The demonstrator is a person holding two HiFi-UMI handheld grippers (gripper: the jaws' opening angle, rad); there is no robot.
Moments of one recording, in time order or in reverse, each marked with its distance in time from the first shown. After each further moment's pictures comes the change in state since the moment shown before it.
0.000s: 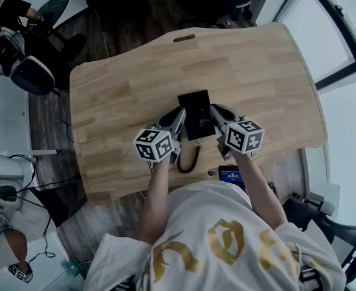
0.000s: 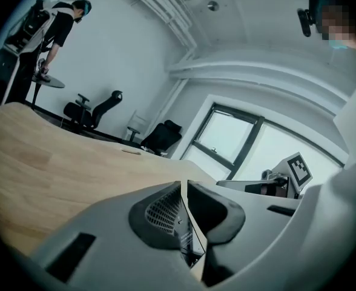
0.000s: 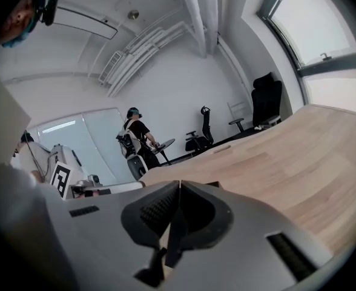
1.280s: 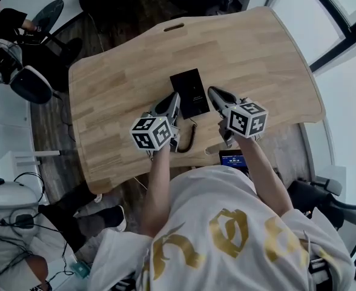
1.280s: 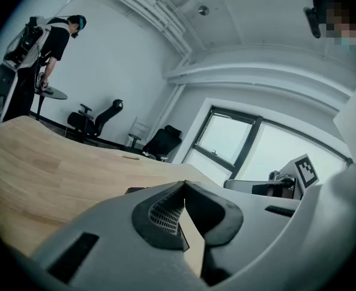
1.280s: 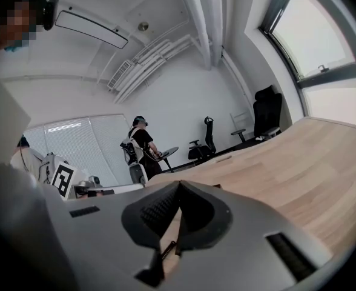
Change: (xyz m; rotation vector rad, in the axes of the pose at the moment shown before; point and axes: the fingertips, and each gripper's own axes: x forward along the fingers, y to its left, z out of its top) left arm -0.034 -0.047 0.002 0.041 -0.041 0.047; right arm -0.062 0.027 0.009 -0.042 -0.091 0.023
